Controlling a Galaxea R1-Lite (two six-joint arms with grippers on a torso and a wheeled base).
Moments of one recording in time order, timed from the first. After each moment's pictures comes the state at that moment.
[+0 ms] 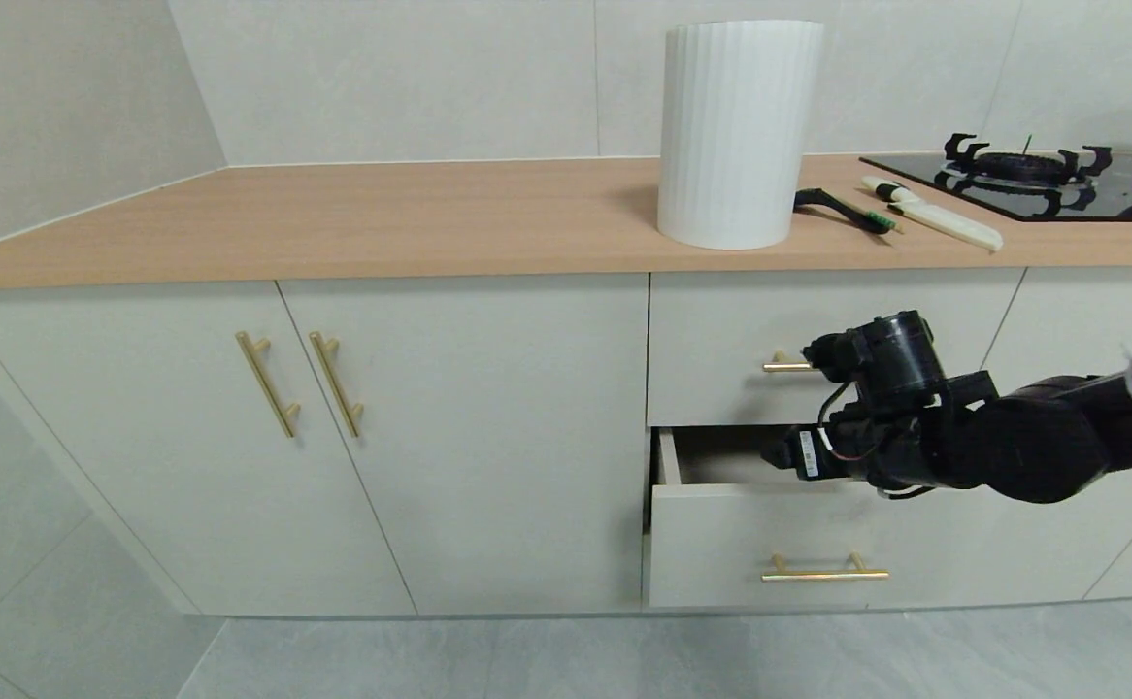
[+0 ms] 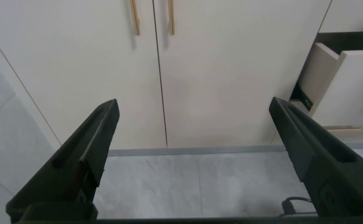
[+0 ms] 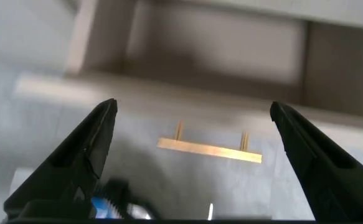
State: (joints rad) left arm 0.00 0.00 0.00 0.00 -0.02 0.00; right arm 0.41 1.94 -1.07 -0.18 -0.25 0.17
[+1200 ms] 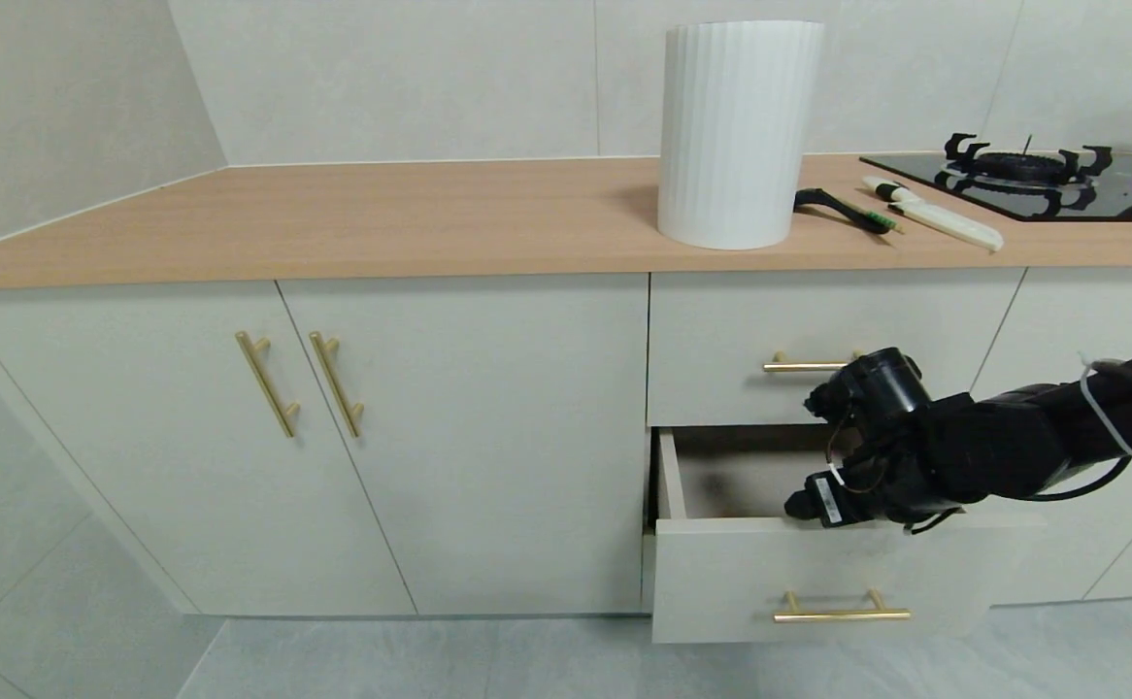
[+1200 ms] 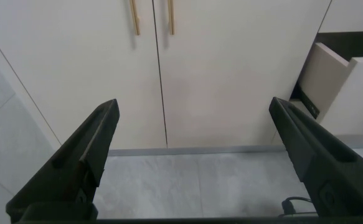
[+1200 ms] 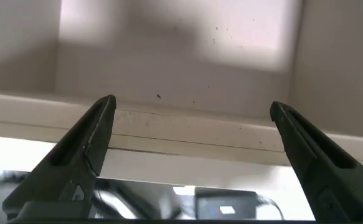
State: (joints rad) left arm 0.00 0.00 0.00 0.00 -0.02 0.00; right arm 0.37 2.00 -1.09 0.05 -0.21 0.11
